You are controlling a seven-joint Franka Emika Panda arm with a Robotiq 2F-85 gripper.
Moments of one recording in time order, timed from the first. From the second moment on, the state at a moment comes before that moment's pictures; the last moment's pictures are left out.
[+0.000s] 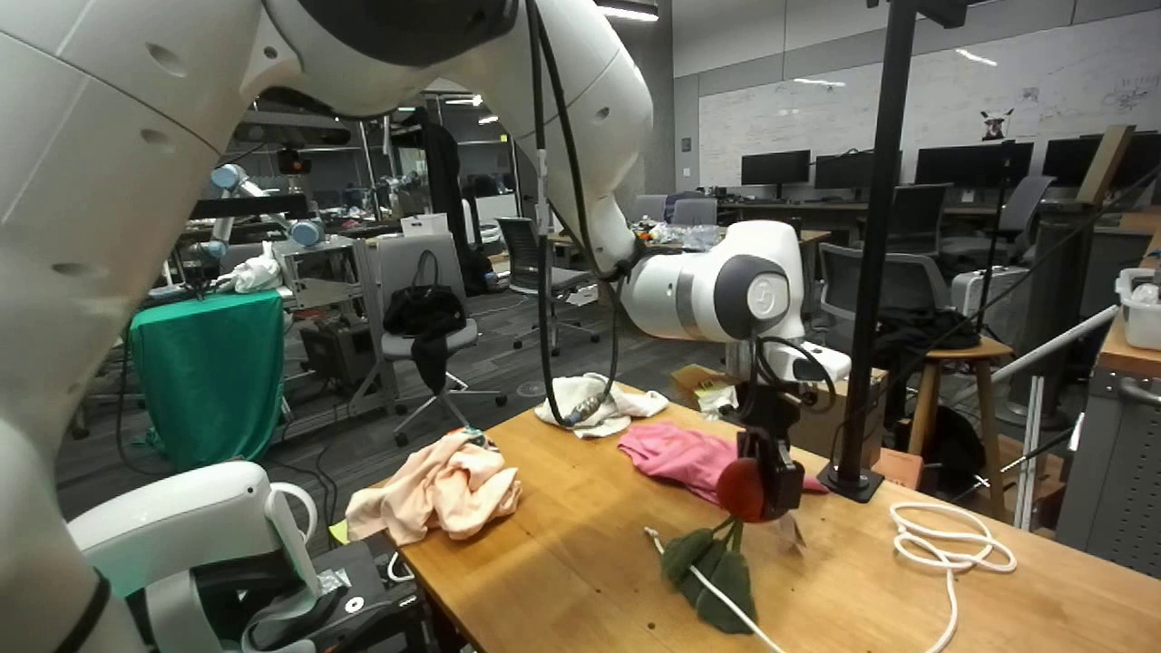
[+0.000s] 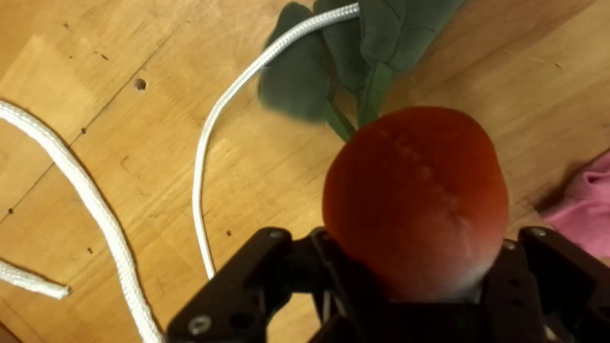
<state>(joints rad) 0.19 0.61 -0.18 -1.85 -0.13 2.33 0.62</state>
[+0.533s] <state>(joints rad) 0.23 0.54 -0.20 -1.81 -0.30 2.33 0.79</state>
